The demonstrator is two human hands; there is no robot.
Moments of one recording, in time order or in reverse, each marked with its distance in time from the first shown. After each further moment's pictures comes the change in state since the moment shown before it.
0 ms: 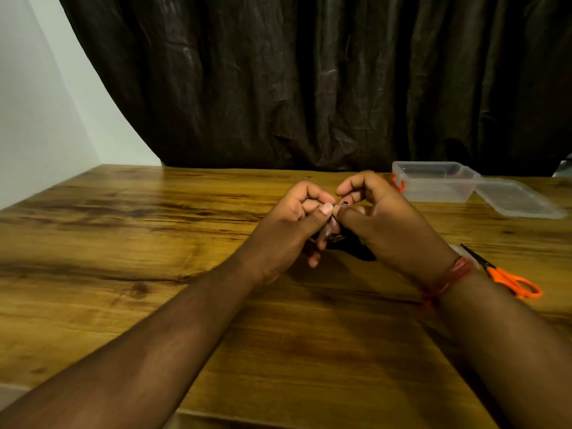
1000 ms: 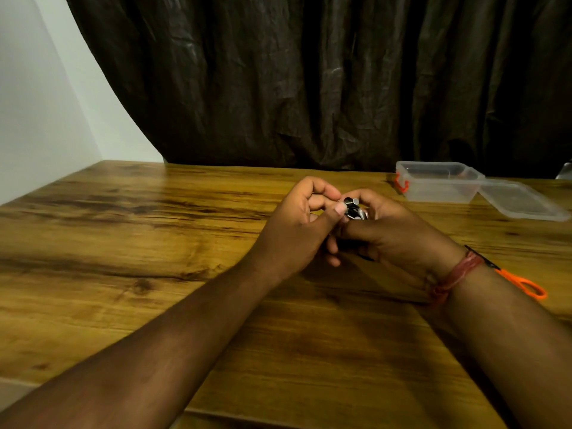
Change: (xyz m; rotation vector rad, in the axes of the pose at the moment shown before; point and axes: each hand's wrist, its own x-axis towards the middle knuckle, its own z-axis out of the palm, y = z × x) left_hand 0.000 0.005 0.013 0.082 0.122 0.076; right_hand -0.003 0.002 0.003 0.373 -0.197 0.182
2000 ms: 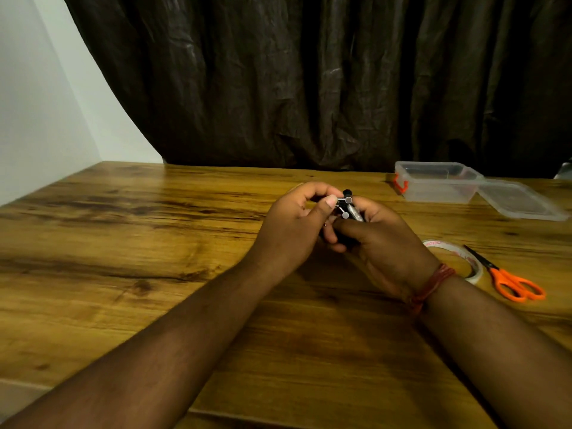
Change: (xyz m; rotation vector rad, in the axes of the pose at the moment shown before) left_hand 0.003 -0.003 0.000 0.148 0.147 -0.009; right_hand 0.010 0.023 0.007 -0.020 0.077 -0.175
